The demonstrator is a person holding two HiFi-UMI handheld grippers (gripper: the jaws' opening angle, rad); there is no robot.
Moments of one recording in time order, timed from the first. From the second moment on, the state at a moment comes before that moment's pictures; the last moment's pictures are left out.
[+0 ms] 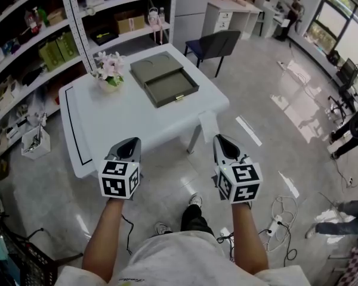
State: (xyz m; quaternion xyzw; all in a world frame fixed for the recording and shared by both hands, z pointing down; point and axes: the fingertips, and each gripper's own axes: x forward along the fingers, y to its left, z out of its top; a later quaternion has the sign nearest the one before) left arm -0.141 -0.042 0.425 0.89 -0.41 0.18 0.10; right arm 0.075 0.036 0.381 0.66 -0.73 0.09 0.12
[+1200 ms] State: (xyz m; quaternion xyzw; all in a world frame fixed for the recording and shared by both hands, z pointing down) left arm -0.045 -0.176 0.437 0.84 -0.49 0.20 0.12; right arm 0.177 -0.144 0.404 0.58 -0.80 0.11 0.11
